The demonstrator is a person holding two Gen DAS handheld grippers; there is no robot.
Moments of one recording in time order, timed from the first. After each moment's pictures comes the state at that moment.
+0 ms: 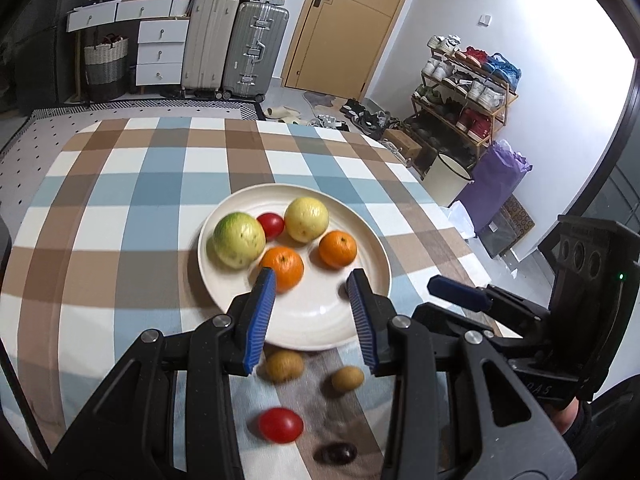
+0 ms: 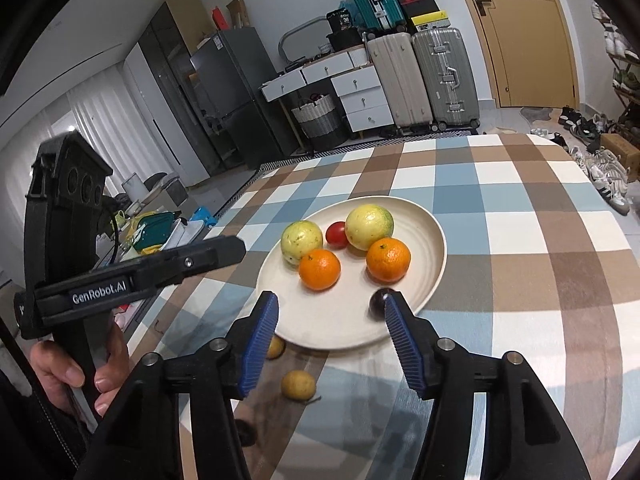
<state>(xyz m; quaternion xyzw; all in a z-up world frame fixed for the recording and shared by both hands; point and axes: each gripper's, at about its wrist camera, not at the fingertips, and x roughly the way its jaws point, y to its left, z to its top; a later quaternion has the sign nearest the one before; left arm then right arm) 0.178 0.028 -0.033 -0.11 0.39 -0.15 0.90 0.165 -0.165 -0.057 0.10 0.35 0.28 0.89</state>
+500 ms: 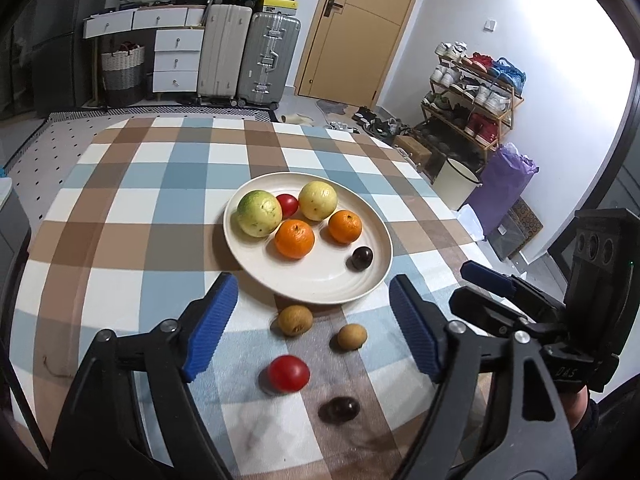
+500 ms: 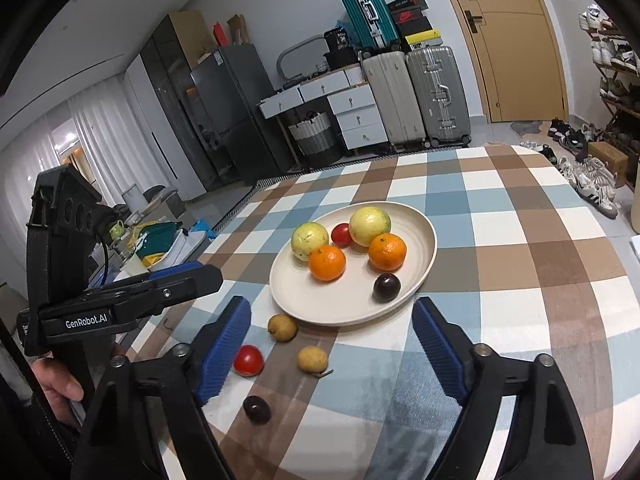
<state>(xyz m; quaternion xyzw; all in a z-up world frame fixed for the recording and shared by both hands) 0.119 0.038 -0.027 -0.10 0.37 -0.12 0.91 0.123 -0.174 -0.048 0.10 0.32 0.27 0.90</state>
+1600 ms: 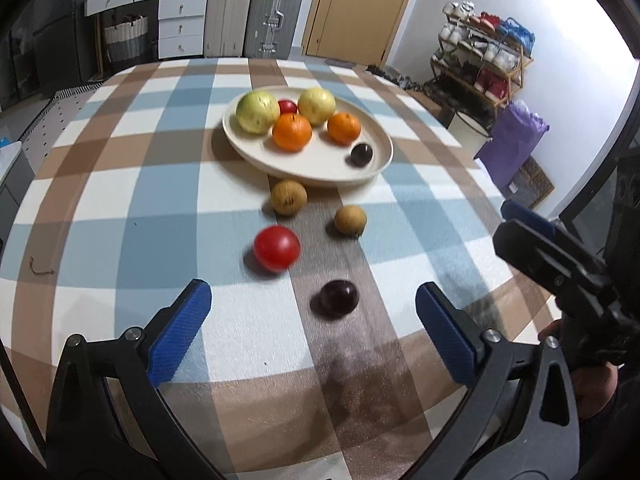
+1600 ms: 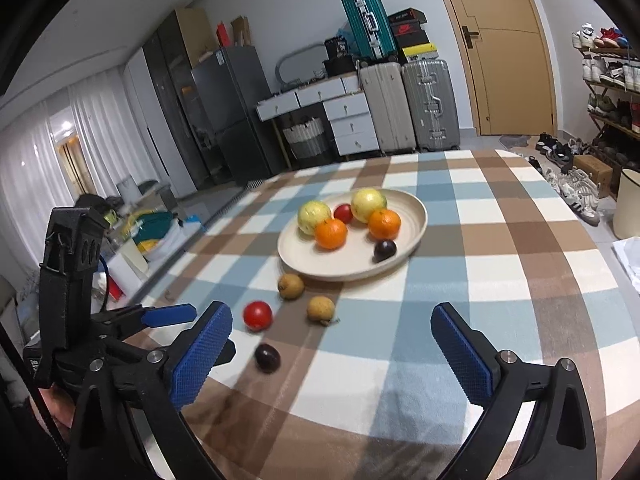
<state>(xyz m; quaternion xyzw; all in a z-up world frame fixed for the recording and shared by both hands) 0.063 0.012 -0.086 -0.07 0.44 -0.11 0.89 0.065 -0.174 -0.059 0.07 0.31 0.24 0.92</state>
